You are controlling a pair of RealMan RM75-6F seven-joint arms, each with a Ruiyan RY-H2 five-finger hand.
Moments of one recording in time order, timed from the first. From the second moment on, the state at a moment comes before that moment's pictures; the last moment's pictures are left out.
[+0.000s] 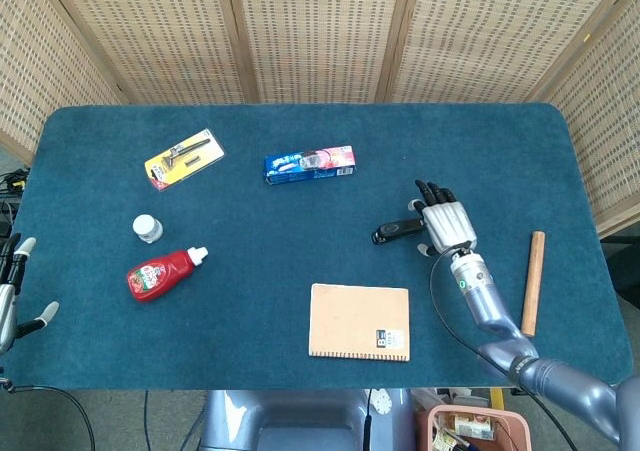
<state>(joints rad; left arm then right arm) -0.08 -1.21 -0.09 -1.49 1.42 1.51 0.08 0.69 -1.57 0.28 -1.16 -1.15 0.86 -0.33</state>
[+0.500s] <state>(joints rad) -0.09 -1.22 -0.09 -1.49 1.41 1.48 0.11 0.75 -1.66 0.26 -0.99 -1.14 0.80 -0.27</state>
